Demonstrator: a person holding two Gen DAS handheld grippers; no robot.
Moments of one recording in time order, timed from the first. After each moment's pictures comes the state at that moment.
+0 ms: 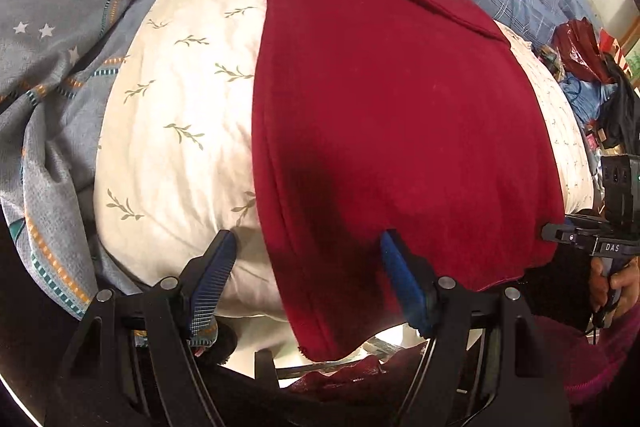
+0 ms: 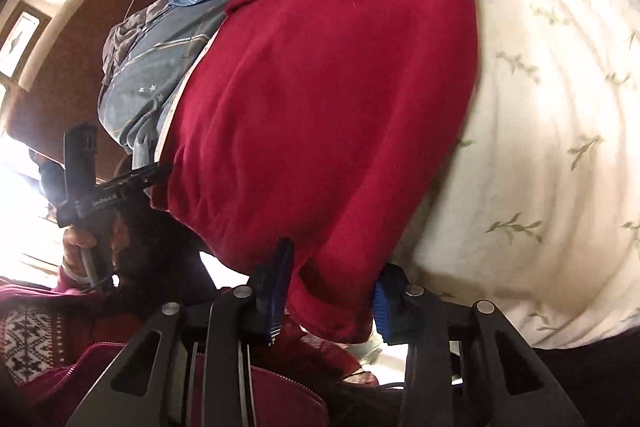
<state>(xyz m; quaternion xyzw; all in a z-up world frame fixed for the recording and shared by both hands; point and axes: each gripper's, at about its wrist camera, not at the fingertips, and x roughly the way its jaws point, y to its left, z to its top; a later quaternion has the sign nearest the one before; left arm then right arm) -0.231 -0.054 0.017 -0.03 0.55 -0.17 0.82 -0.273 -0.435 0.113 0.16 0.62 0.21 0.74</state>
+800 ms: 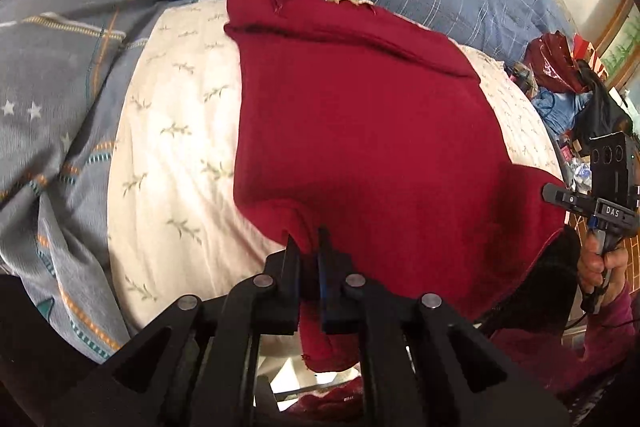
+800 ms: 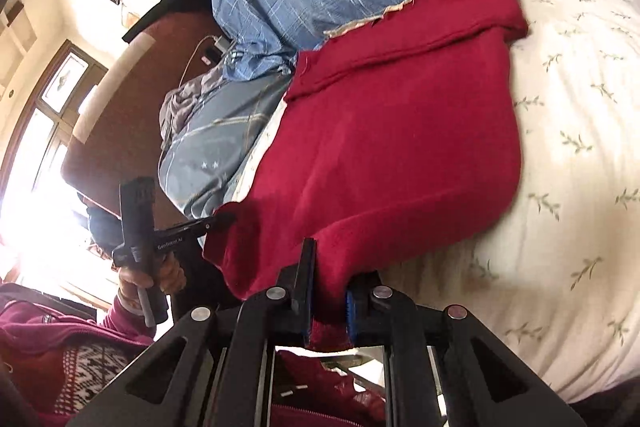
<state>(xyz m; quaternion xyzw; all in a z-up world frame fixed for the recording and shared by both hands) -0.198 -0.058 0.064 -0.03 0.51 -0.21 0.83 -0.245 -0.441 0.169 0.23 0.51 0.25 0.79</state>
